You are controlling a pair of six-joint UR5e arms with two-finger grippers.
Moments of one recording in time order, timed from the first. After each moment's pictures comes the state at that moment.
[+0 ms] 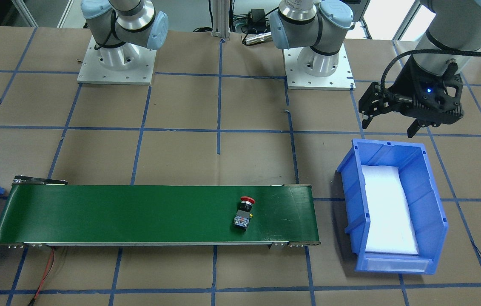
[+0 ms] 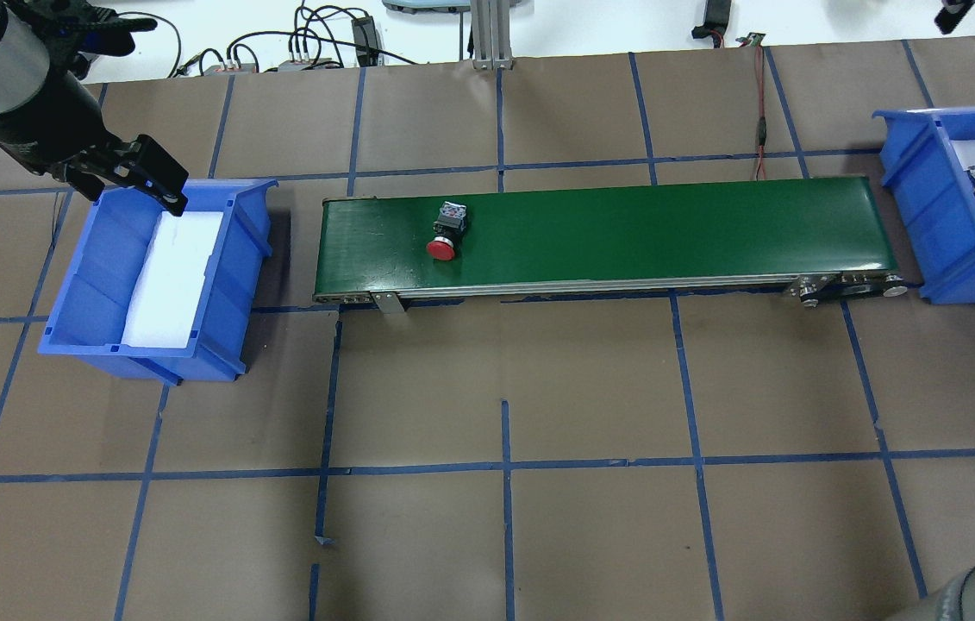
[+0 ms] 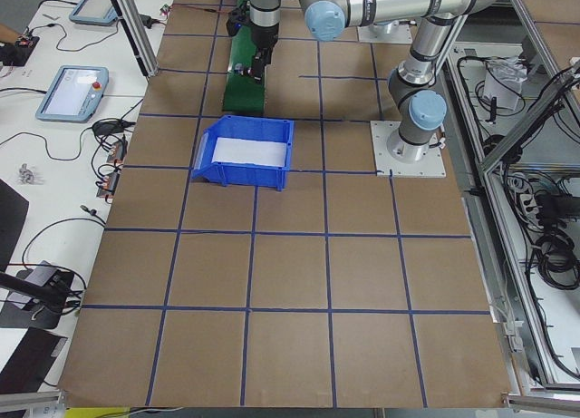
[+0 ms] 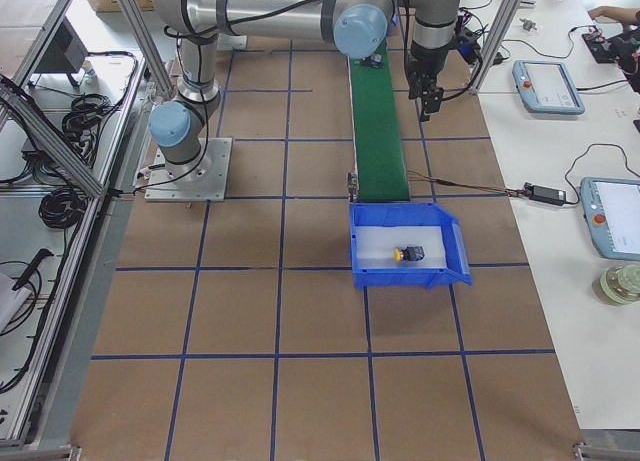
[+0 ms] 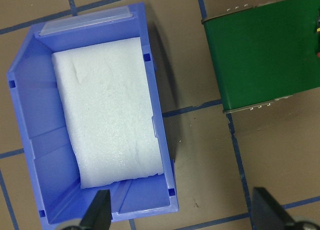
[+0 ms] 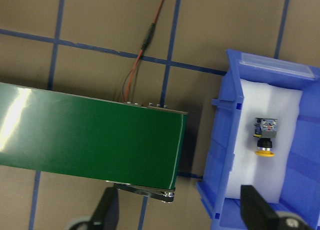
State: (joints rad) left arm -1.37 -1.56 -1.63 -1.45 1.57 0.44; right arm 1.27 -1.25 1.08 -1.52 -1.60 -0.52
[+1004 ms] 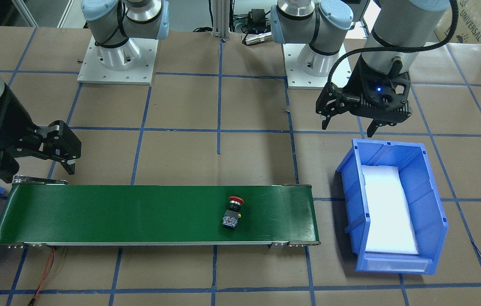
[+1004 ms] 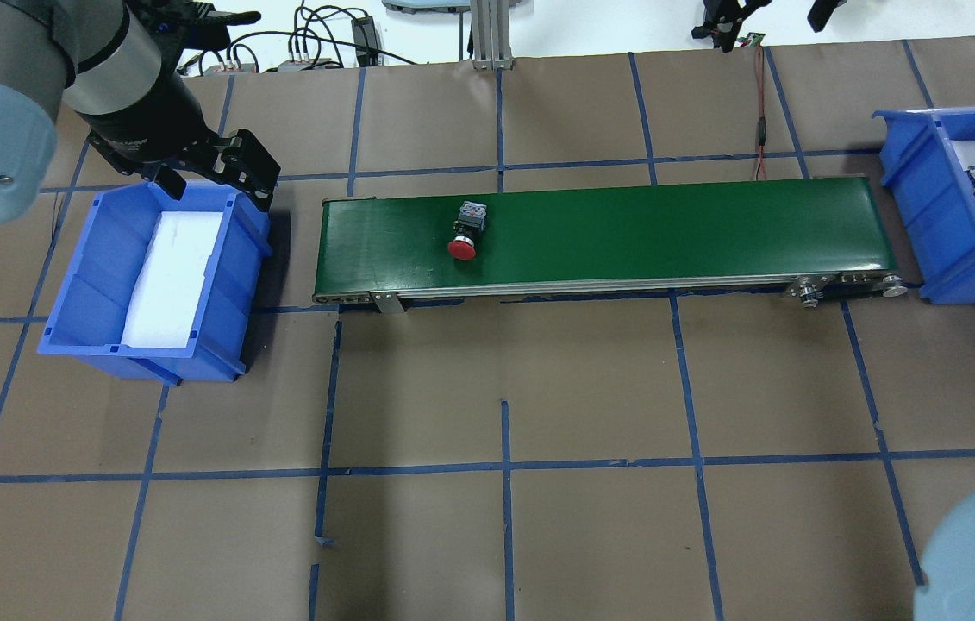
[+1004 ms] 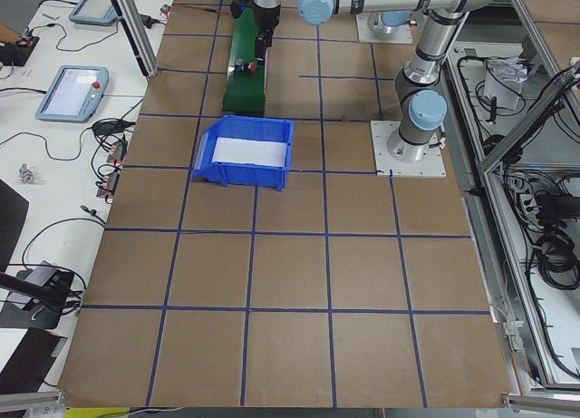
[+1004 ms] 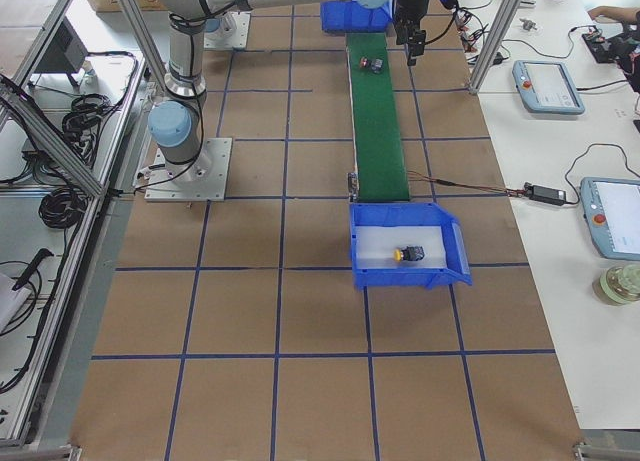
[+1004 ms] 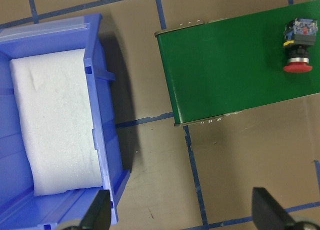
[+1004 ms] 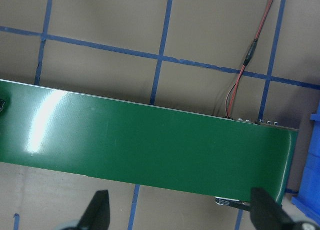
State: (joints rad) left arm -1.53 -1.59 -1.62 -1.42 1.57 0.25; right arm 1.53 -1.25 1.13 -1.53 -1.59 -0.23
